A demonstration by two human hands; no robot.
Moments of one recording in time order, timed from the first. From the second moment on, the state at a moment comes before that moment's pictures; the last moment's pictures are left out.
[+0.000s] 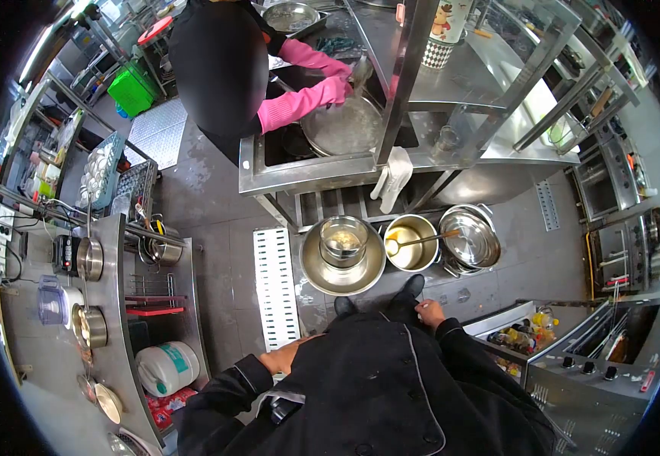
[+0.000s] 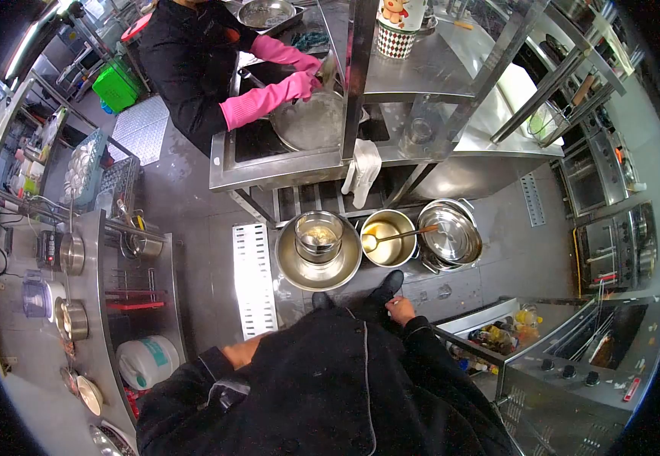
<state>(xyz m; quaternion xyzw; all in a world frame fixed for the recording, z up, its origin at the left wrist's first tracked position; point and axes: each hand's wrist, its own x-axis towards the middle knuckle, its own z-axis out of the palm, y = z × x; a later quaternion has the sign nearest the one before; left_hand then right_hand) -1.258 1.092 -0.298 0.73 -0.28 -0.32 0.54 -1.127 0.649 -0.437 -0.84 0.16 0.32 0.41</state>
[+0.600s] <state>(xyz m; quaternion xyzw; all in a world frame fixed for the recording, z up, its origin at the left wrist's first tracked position) -1.254 1.090 -0.286 0.73 -0.29 -0.27 0.56 -1.124 0.649 -0.438 -0.84 0.15 0.34 0.40</state>
